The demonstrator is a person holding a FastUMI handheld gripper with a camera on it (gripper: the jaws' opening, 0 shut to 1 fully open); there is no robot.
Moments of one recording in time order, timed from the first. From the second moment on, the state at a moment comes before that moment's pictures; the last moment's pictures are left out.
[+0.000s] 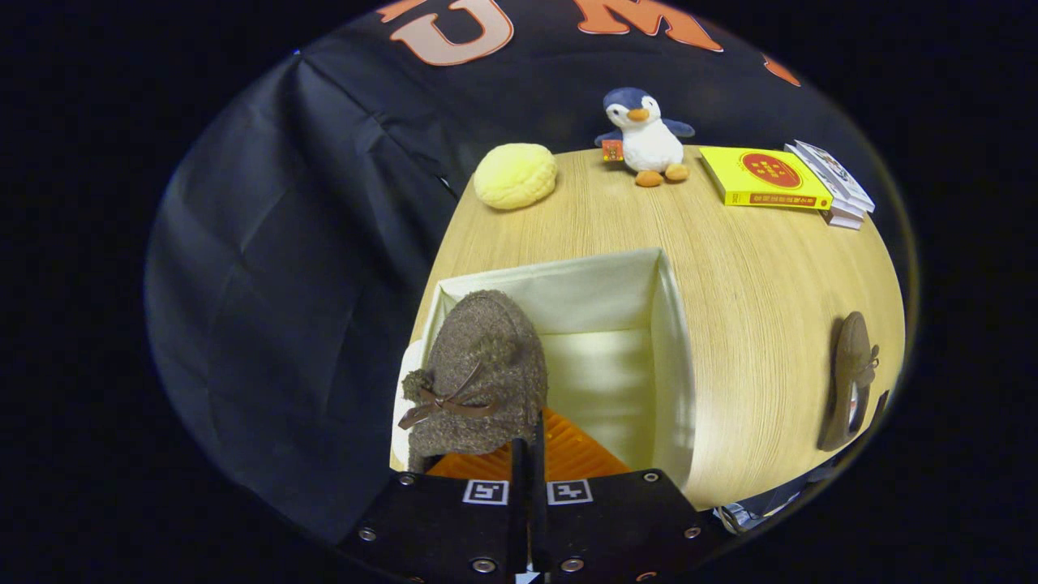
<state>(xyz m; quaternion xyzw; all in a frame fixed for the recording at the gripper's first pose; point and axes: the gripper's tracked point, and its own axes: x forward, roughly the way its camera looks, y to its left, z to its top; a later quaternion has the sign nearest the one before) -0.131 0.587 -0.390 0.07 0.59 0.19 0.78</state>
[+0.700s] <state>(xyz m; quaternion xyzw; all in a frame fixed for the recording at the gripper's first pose) -0.169 0.619 -0.409 0.12 0.66 0.24 0.70</state>
